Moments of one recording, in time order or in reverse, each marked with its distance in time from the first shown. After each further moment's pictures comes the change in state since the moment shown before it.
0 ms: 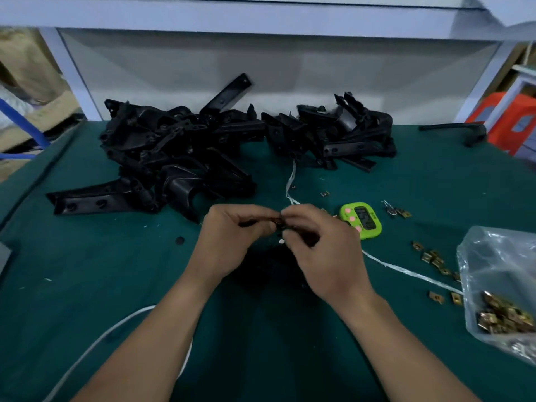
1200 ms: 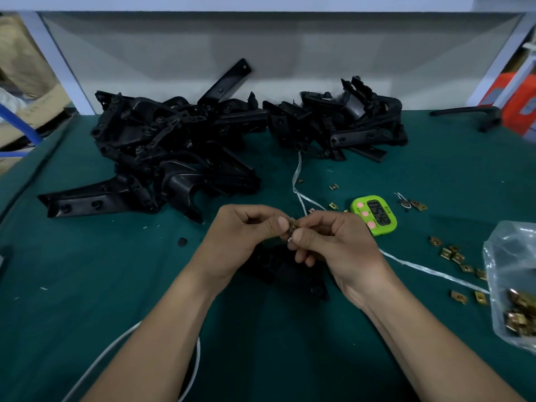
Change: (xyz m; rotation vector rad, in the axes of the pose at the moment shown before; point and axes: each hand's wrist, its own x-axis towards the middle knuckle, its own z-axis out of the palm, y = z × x) left_hand 0.001 0.002 -0.005 -0.247 -0.188 -0.156; right_hand 0.012 0.011 0.000 0.655 -0.188 0.421
